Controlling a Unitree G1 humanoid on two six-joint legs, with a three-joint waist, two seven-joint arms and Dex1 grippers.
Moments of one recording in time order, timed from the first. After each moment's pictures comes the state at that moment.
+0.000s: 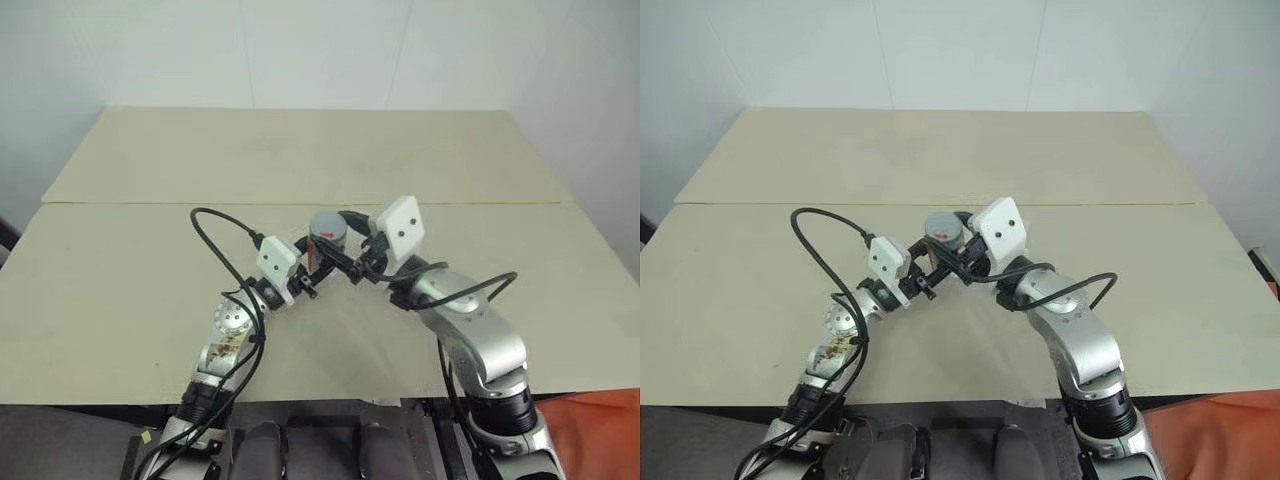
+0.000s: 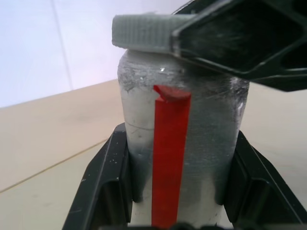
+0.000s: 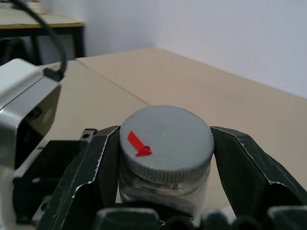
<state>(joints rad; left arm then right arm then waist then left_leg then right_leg) -0.32 0.18 -0.14 0.05 -0.23 -0.10 -0.63 -0.42 -0.30 0.16 -0.49 0.29 0.60 0.49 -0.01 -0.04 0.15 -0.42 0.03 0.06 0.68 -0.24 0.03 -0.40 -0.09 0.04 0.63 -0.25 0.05</state>
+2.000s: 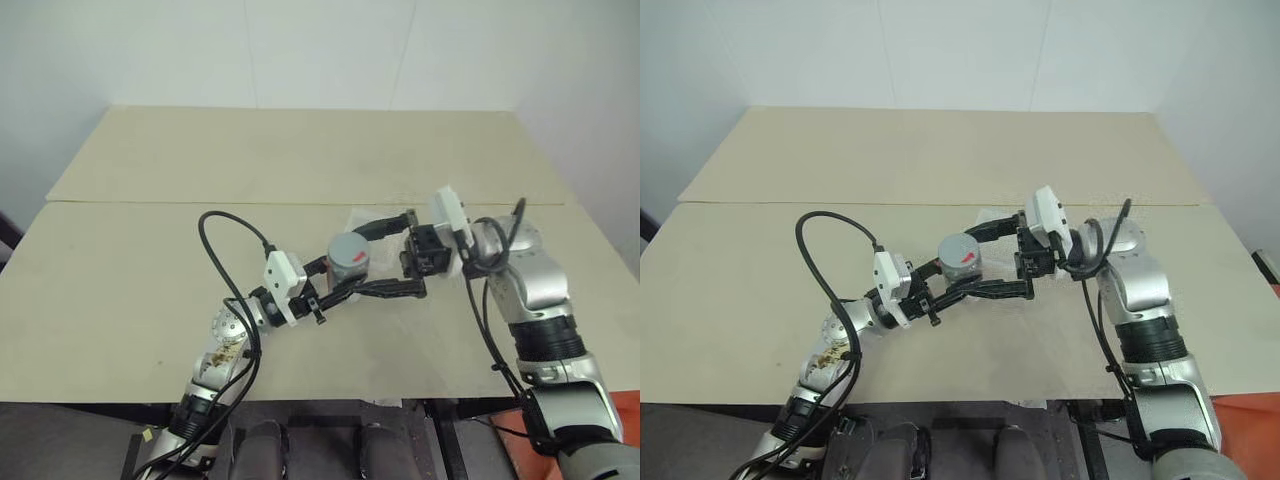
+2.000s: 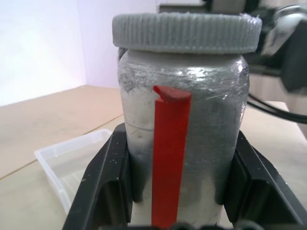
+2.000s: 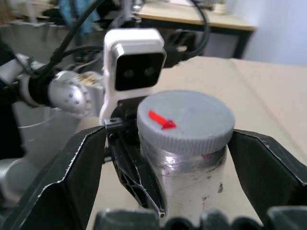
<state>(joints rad) -0.27 0.18 -0.19 -0.06 -0.31 -0.05 -0.77 -0.62 -0.54 0.04 -0.03 0.48 0.26 1.32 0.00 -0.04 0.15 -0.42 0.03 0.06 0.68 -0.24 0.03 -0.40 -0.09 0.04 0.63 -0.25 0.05</state>
